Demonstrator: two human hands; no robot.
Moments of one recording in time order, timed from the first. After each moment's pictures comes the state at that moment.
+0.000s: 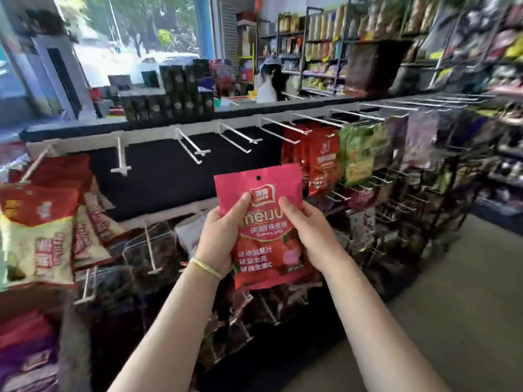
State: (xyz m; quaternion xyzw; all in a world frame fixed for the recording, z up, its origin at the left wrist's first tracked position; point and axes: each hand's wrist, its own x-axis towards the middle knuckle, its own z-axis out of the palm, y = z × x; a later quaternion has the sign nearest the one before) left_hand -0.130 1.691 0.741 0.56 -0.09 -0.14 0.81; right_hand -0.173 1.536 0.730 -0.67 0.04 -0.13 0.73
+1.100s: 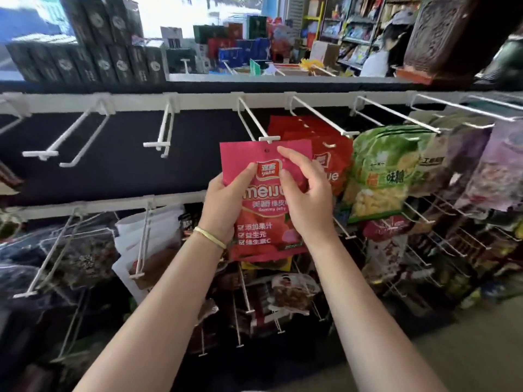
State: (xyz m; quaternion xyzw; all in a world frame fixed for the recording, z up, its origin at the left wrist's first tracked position) left_hand 0.026 1.478 0.731 0.57 -0.02 -0.01 0.82; right_hand 0.012 1.340 0.726 -0.78 -0.09 -0.29 0.54
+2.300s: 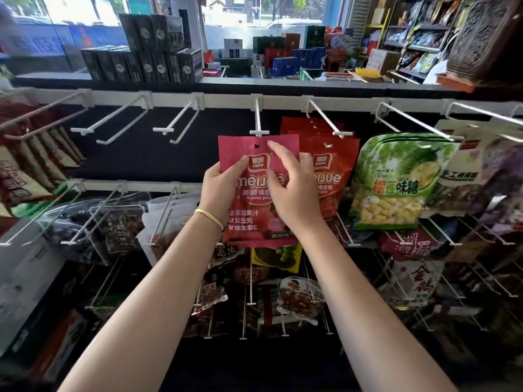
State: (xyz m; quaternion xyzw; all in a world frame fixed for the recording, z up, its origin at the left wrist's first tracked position) left_hand 0.019 1.462 0.730 0.60 0.05 0.12 0.79; right_hand 0.024 1.325 0.722 -0.82 -0.19 -0.32 0.43
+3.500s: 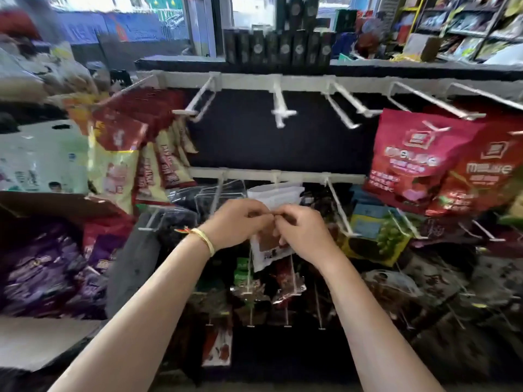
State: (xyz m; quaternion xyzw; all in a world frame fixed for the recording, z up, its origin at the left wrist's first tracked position) left_hand -0.046 1.762 0.671 0.90 -0.10 -0.04 0.41; right_hand -0.039 1.584 0.655 -0.86 -0.17 0.00 0.48
